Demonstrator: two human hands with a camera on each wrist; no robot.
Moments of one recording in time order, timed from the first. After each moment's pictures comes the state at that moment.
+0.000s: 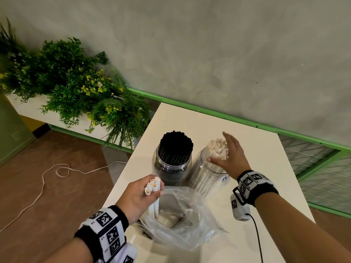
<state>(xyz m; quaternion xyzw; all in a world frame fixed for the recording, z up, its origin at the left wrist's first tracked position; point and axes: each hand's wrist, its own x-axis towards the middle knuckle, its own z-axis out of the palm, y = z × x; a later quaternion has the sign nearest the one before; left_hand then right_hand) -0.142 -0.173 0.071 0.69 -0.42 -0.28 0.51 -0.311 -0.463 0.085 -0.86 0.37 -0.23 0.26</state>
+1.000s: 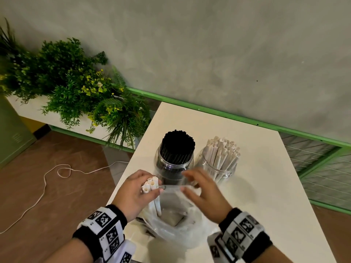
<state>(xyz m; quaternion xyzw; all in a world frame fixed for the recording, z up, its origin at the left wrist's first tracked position) -0.124 -0.166 0.067 0.74 -0.45 -0.20 0.46 -0.304 -0.319 0.089 -0.90 0.18 -0.19 0.35</state>
